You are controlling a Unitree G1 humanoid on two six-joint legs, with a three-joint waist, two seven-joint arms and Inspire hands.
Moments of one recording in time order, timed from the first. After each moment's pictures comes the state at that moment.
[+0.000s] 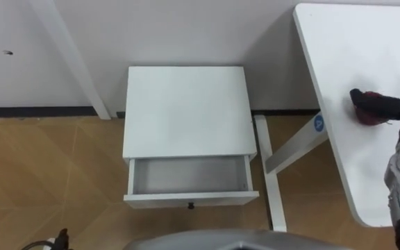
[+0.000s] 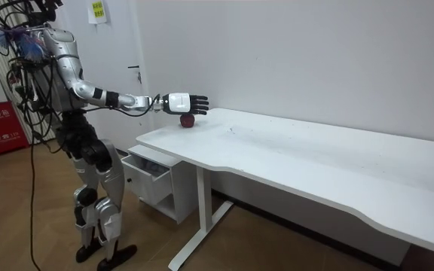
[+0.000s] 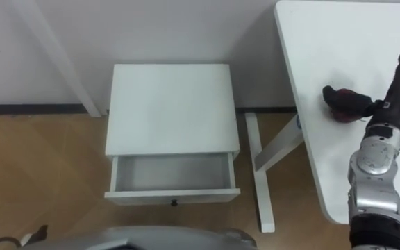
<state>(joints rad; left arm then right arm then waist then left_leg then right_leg) 0.30 0.25 0.17 1.00 0.30 -0.01 0.12 0.08 -0.40 -0.21 0.40 -0.02 -0.13 -0.28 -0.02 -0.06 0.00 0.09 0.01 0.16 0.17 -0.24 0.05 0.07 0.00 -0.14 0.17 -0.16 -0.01</state>
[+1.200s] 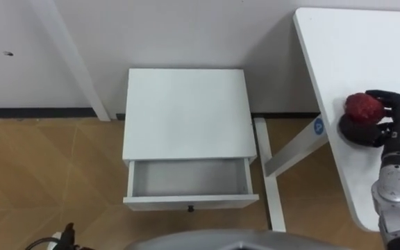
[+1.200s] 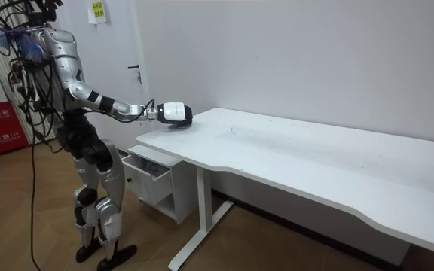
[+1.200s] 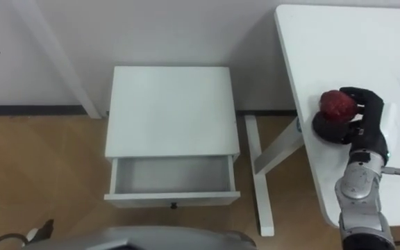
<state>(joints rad) 0.27 0.25 0.11 1.04 0.29 -0.04 0.17 0.15 -0.36 -0.18 0.53 -0.21 -0.24 -0.33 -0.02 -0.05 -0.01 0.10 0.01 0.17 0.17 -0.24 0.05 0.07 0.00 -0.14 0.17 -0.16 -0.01</state>
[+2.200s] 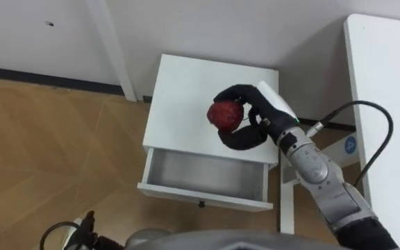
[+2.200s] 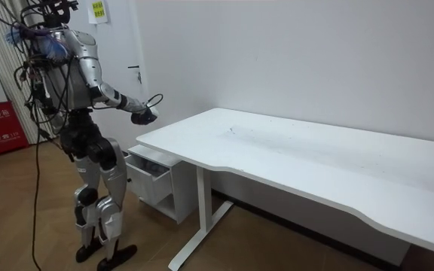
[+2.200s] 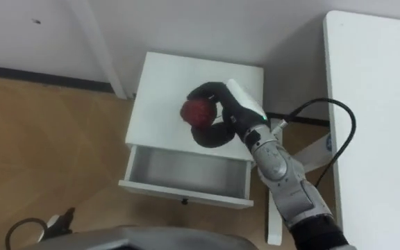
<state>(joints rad) 0.17 0.23 -0.01 1.10 0.30 -0.04 0.14 0.09 -0.31 0.33 0.24 -0.40 -0.13 0.08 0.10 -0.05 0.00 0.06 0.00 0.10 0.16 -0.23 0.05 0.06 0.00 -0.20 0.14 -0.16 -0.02</state>
